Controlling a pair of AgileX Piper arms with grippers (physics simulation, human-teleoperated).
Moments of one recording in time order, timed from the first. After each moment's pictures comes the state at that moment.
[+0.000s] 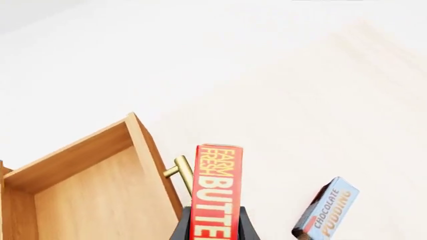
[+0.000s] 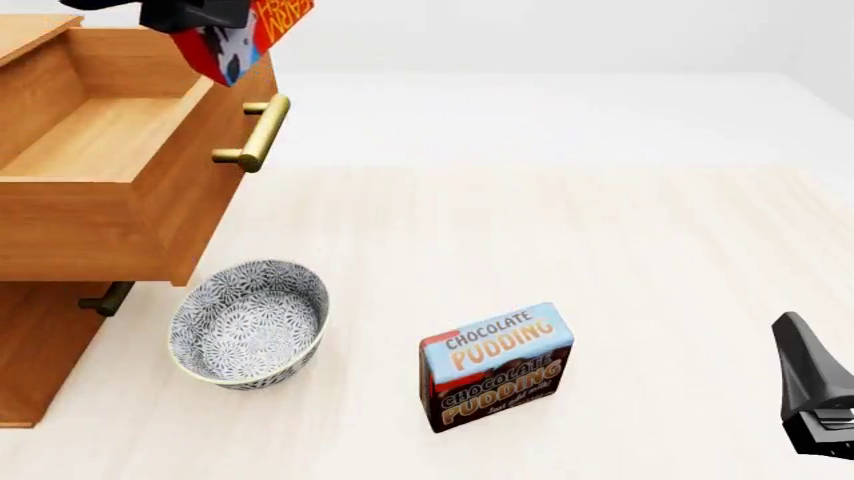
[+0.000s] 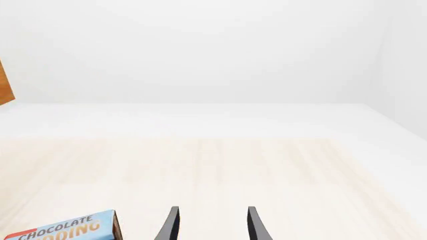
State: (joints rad) left arm -0.44 1.23 -1.54 0.92 0.11; right arm 0.00 0.00 0.00 0.00 0.00
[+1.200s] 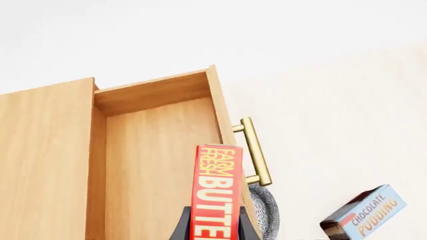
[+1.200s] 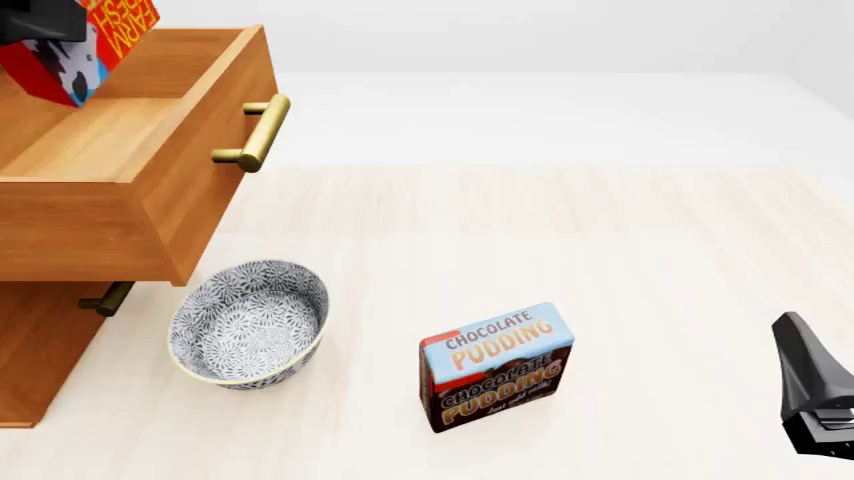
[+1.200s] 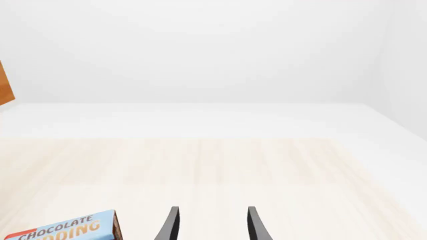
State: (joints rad) left arm -0.17 1.06 -1.45 1.04 0.07; right arm 0.00 0.00 0.00 0.00 0.00
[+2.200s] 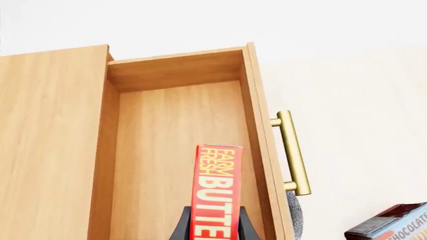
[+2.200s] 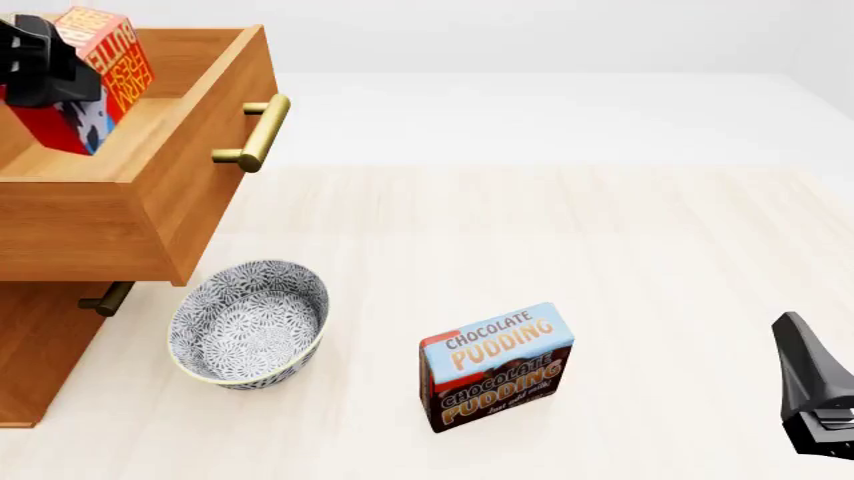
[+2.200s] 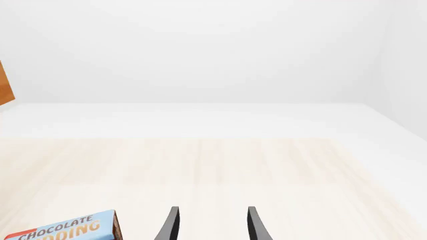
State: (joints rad) left arm -0.06 1.10 -1.30 0.93 0.07; right arm 0.00 0.00 0.00 0.00 0.00
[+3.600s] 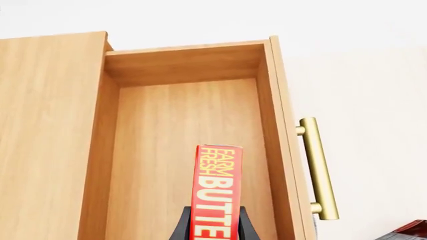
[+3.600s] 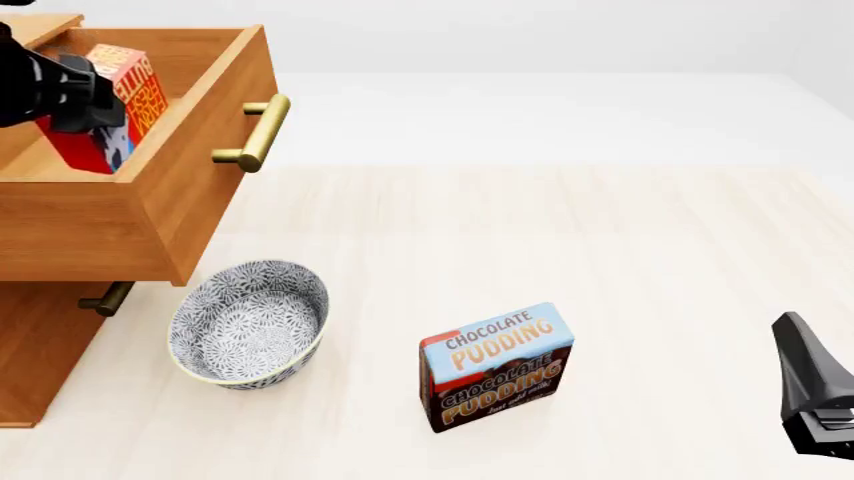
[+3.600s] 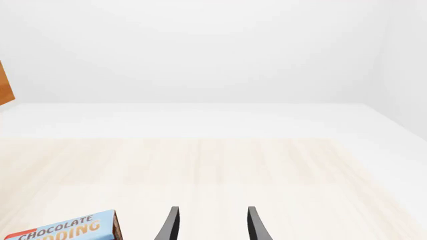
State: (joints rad) left arm -0.02 1.18 -1.23 0.82 0.06; right arm 0.00 0.00 0.00 0.00 0.00
